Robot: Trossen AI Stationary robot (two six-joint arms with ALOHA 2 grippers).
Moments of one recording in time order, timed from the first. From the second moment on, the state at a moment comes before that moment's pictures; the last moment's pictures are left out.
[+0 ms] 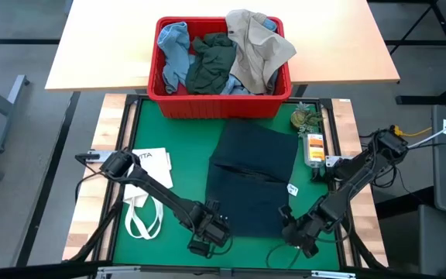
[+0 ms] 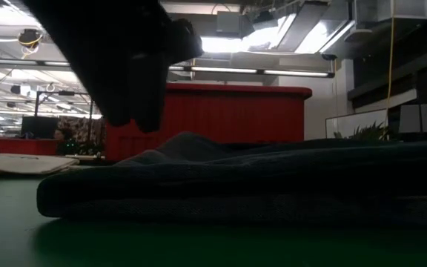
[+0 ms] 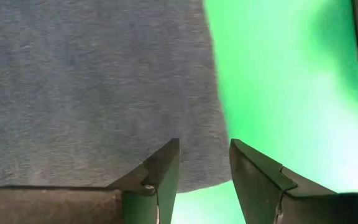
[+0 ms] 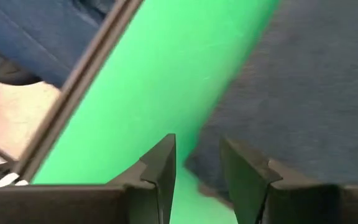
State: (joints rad) left arm -0.52 2.12 1.71 -0.91 -0.08 -0.29; right arm 0.85 1.52 0.90 -0.44 0.04 0.30
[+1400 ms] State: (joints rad) left arm -0.53 2.12 1.71 -0.83 -0.09 -0.39; right arm 0.85 1.64 0.90 -0.54 0.04 0.17
